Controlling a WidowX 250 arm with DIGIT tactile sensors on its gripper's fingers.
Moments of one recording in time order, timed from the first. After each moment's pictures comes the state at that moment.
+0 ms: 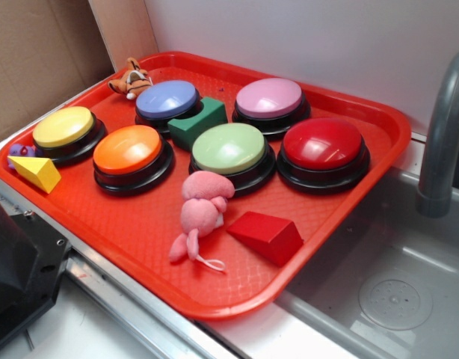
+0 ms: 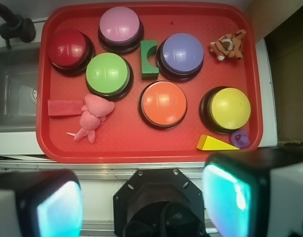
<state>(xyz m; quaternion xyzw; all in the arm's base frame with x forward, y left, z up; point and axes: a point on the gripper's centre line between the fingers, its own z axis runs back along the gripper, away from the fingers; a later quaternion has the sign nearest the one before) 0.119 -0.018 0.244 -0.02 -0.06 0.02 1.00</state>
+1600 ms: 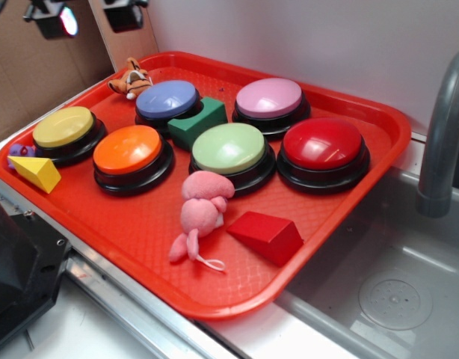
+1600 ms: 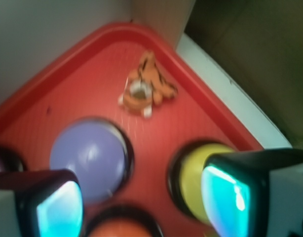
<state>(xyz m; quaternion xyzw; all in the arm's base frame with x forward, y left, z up) 0.247 0.107 0.127 0.04 -0.10 0.37 0.92</state>
